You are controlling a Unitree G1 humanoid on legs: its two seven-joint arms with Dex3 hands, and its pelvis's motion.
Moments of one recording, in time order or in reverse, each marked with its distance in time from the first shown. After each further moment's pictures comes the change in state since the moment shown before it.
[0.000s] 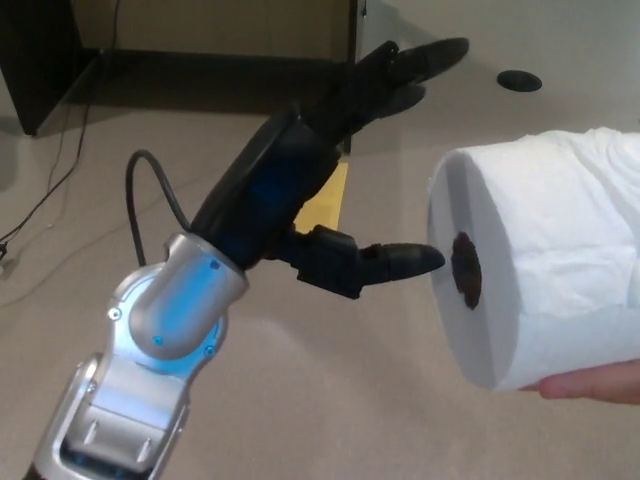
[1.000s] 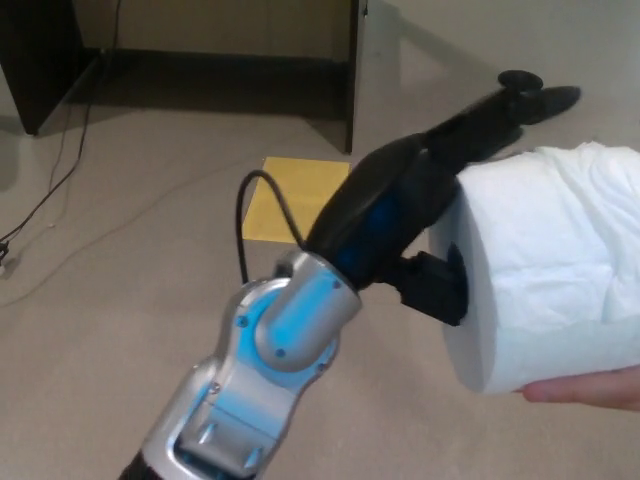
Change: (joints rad) left_arm -0.064 -0.167 -0.176 0.137 0.162 0.022 0.057; right_arm -0.034 0.001 0.016 0.001 -0.015 0.013 0.008
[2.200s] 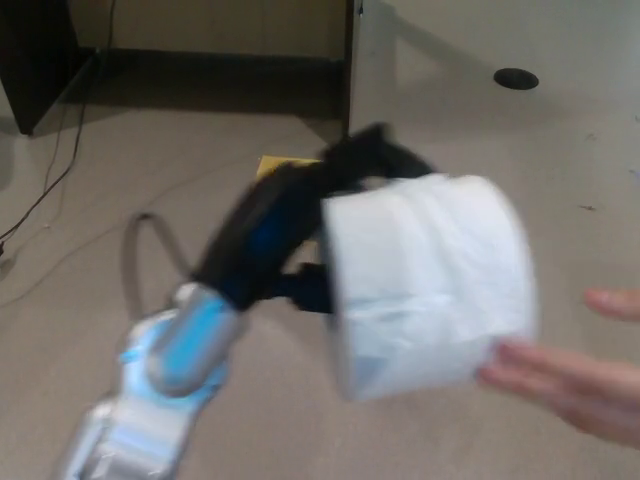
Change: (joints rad) left_arm 0.212 0.167 0.248 -0.001 -0.104 -0.191 -0.007; right_arm -0.010 0.006 0.012 0.000 -0.008 0.006 0.005
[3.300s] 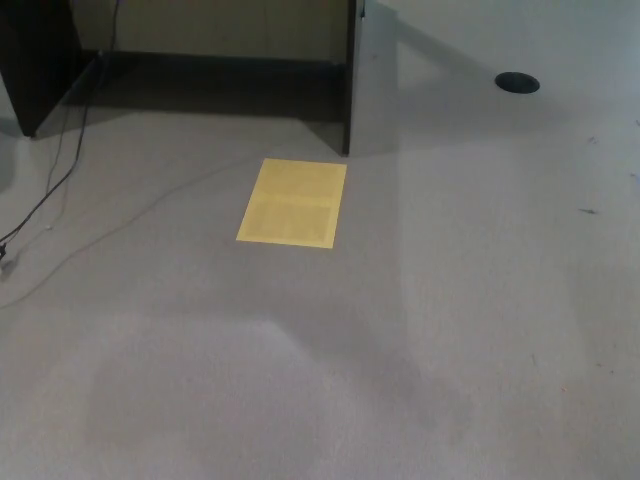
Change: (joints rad) left_arm 0.548 0.207 0.270 0.826 -0.005 -0.302 0.170; right_arm -0.068 0.000 0.000 0.004 -0.003 0.005 0.007
